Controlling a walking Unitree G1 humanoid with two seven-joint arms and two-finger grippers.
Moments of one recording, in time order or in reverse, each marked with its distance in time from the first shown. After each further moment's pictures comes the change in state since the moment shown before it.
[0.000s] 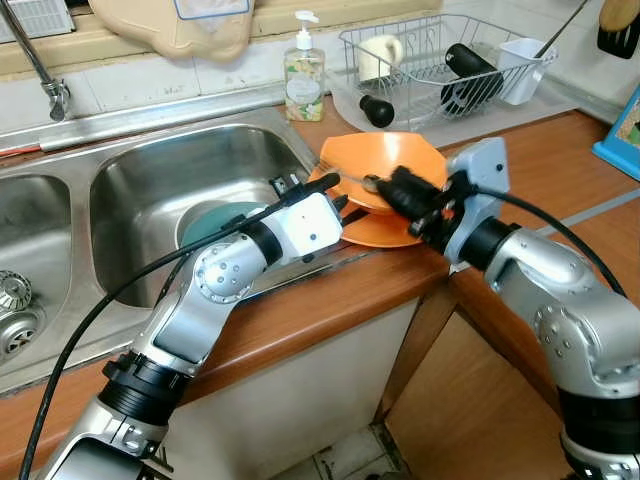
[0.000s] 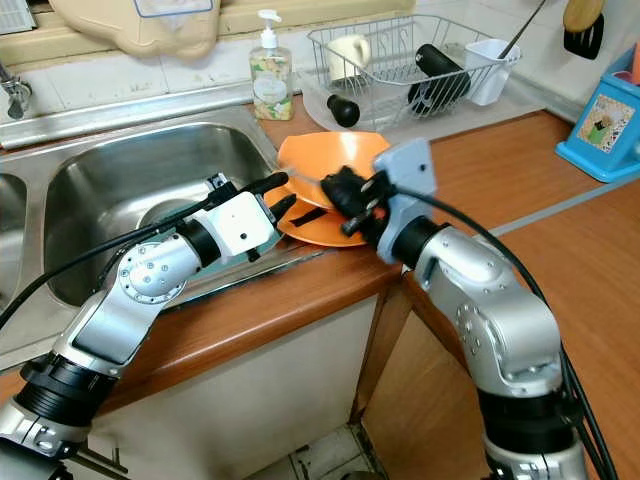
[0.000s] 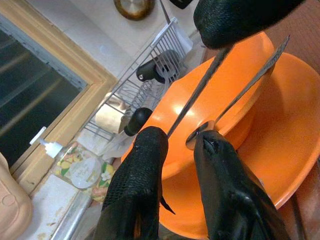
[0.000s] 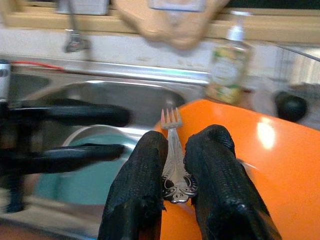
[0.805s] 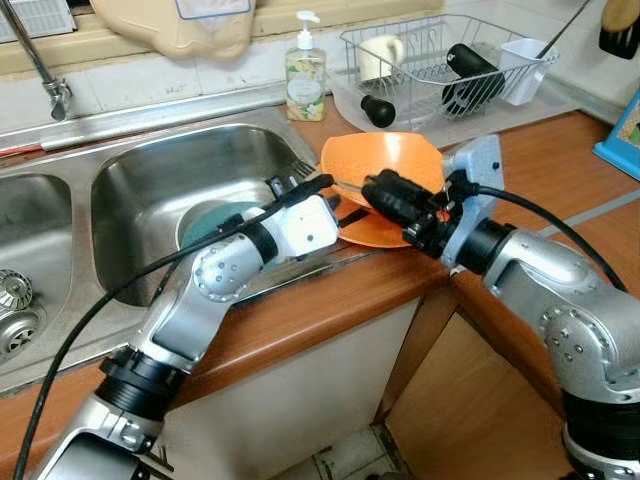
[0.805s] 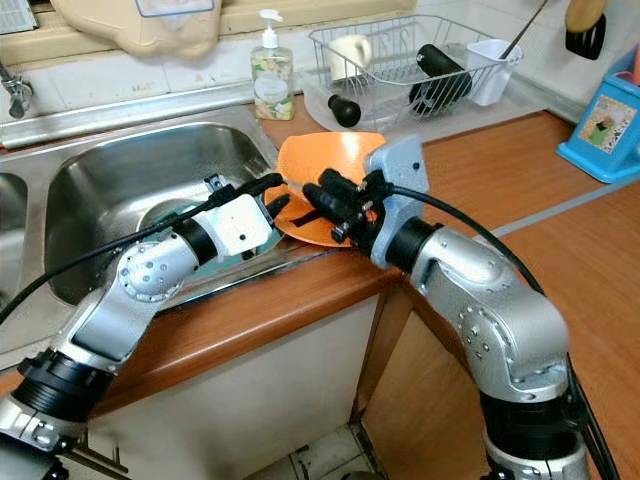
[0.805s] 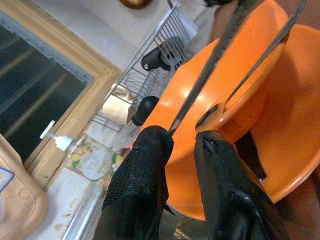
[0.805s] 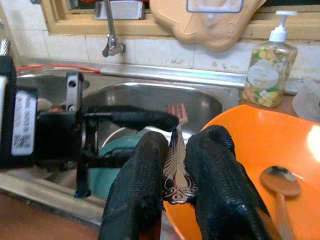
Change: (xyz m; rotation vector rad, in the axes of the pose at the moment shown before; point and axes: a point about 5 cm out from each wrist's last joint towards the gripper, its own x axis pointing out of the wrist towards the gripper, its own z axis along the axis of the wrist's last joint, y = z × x) left arm -0.001 0.004 -0.009 0.066 0.043 0.008; right arm -0.004 0.021 0.006 0.044 0.009 0.159
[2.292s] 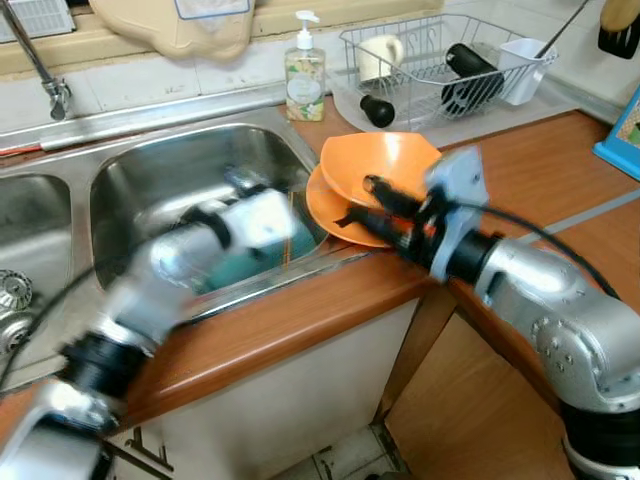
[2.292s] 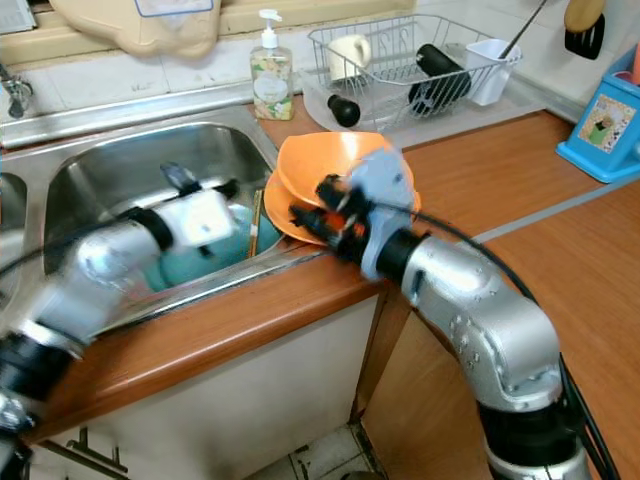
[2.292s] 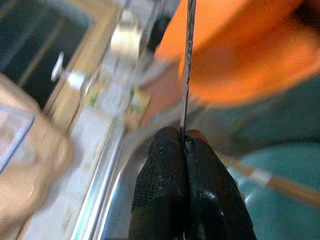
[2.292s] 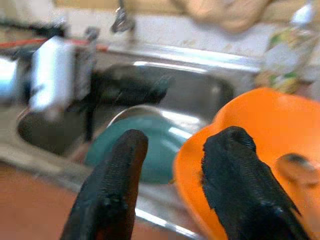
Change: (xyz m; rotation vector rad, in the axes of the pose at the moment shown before) left arm -0.022 0.035 -0.055 0.111 0.235 -0.016; right arm 0.003 0.013 -0.012 -0.039 0.086 0.040
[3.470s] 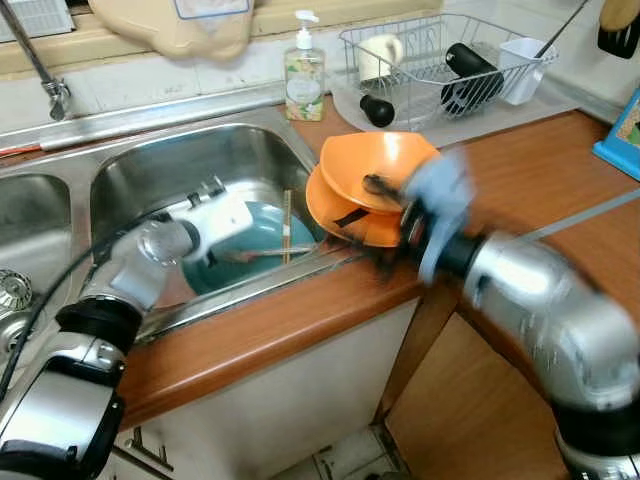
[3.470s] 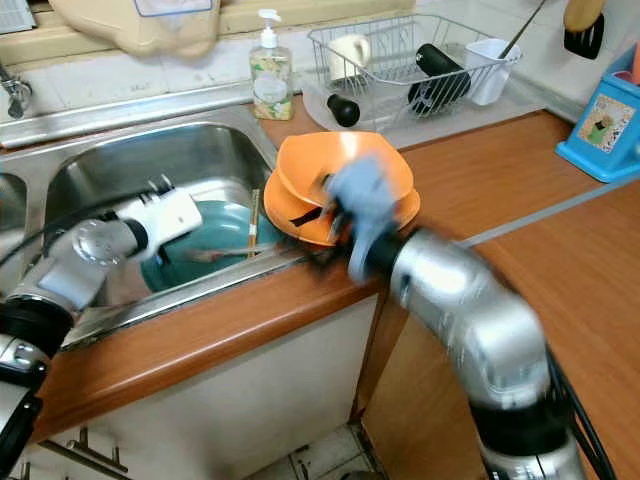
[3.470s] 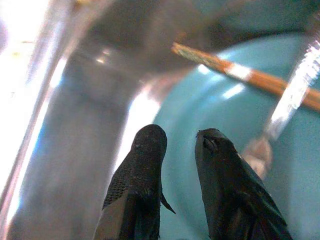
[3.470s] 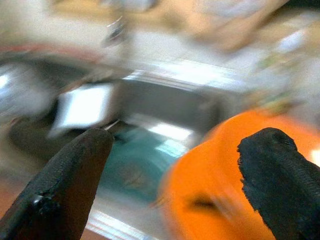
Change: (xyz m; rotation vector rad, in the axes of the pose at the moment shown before) left arm 0.006 -0.006 -0.065 -0.217 0.307 -0.132; right arm 0.006 -0.013 0.019 -0.063 -0.109 -0.111
